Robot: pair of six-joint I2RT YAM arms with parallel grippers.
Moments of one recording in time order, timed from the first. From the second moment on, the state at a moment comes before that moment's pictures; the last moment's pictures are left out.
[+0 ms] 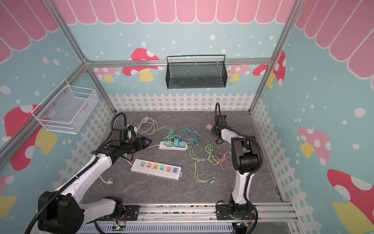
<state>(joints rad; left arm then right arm) -0.15 1.20 0.86 -0.44 0.33 -0.53 0.13 1.94 1.28 -0.25 0.14 0.26</state>
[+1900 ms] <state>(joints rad) -0.36 1.46 1.15 -0.24 0.86 -0.70 0.50 1.48 1.19 -0.25 -0.72 -0.42</state>
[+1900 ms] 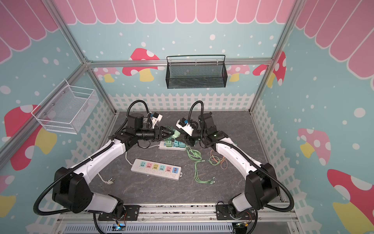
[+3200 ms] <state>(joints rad) -0.35 1.43 0.99 0.16 0.77 -0.83 0.52 1.24 0.79 0.23 -0.71 0.34</state>
